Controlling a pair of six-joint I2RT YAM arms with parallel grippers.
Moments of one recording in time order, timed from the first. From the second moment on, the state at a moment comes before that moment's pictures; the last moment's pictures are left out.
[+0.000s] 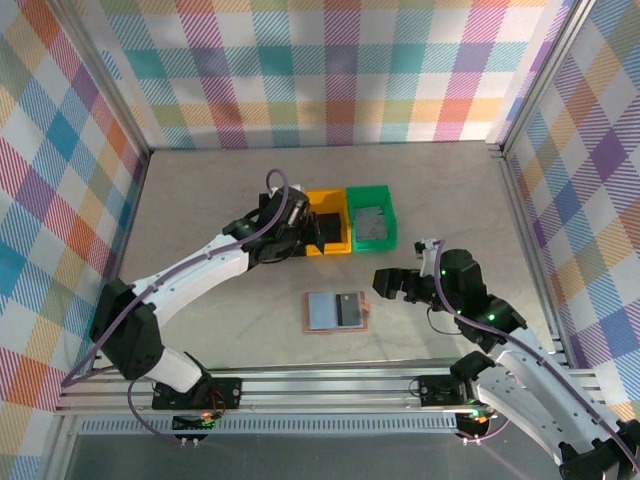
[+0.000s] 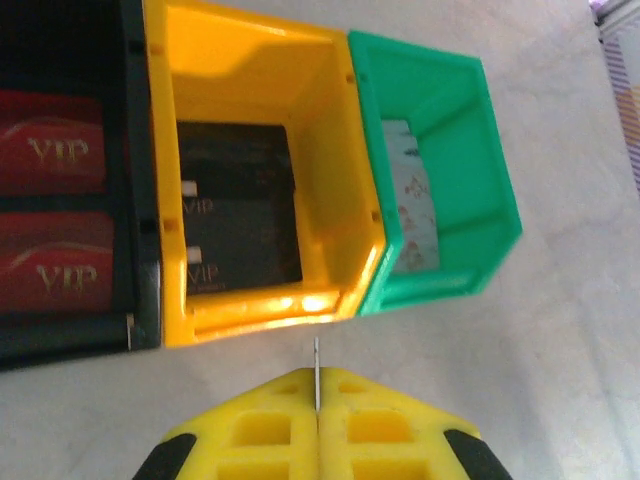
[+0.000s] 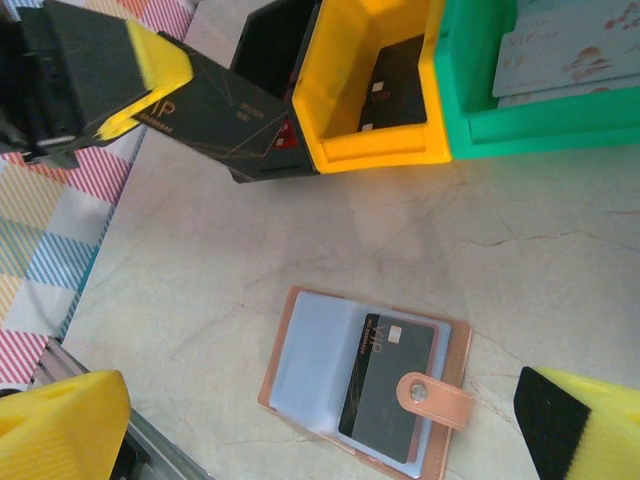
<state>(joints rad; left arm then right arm) -0.69 1.52 1.22 -0.45 -0.12 -0.74 0.54 0.65 0.56 -0.43 -0.27 0.60</state>
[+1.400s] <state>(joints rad) -0.65 2.05 1.58 -0.41 -0.25 -0.82 0.54 0.65 0.53 -0.44 -0.30 0.60</state>
